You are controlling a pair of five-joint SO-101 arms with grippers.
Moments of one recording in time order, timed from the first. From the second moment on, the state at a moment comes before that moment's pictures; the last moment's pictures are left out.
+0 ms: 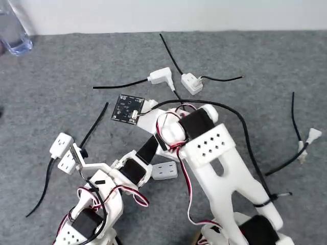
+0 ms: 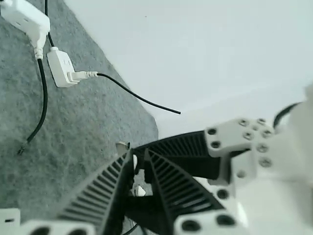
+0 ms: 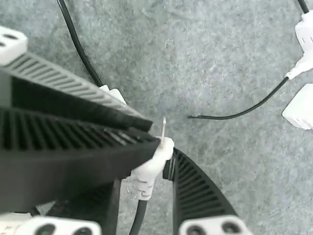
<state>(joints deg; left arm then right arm) 30.7 -103.5 96.6 28.4 78.9 -34.2 -19.8 9.4 89.0 40.7</state>
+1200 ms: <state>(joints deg) 30.6 -103.5 96.5 29.8 78.9 -36.9 -21.8 -0.5 98.4 38.7</state>
